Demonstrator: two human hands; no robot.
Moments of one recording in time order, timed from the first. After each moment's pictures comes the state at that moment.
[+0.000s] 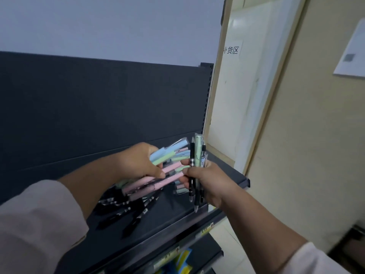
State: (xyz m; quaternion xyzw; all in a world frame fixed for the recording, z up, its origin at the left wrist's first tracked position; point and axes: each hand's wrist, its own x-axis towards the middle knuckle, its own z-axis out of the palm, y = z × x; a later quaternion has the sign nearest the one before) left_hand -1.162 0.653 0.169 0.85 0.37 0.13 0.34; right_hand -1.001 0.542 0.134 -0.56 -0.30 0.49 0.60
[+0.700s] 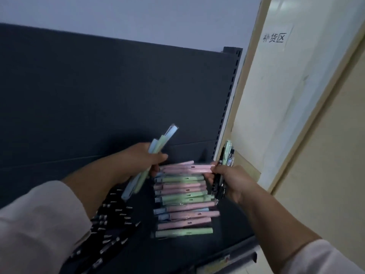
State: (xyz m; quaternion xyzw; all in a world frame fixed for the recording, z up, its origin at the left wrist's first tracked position) left_hand -1.037 0.766 0.132 0.69 0.48 0.23 0.48; right_hand -0.809 0.692 0.092 -0.59 -0.21 0.52 0.58
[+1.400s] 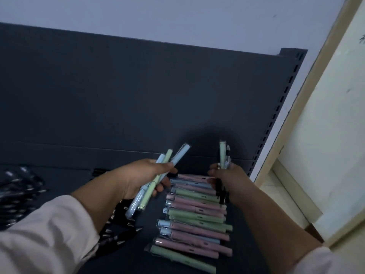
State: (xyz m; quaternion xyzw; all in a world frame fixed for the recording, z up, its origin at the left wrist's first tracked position) left_hand -1.025 0.756 0.115 0.48 0.56 0.31 0.60; right_hand -0.800 0.786 0.086 -0.59 -0.39 0.55 0.44
